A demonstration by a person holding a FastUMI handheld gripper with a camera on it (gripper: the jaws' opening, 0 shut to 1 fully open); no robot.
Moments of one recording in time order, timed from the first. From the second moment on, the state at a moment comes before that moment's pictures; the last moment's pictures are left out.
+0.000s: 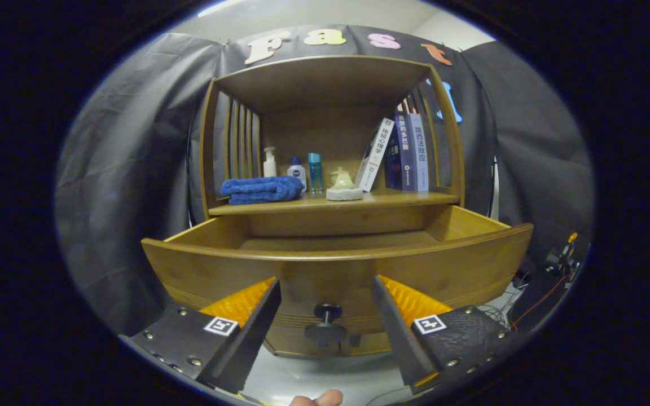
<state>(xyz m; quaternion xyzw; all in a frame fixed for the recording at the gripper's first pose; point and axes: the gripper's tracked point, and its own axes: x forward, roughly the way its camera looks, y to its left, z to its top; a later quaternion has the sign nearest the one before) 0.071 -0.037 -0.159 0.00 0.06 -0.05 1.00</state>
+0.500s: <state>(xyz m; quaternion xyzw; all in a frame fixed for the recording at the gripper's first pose) 0.090 -0.042 -0.158 -0.01 0.07 -0.07 1.00</state>
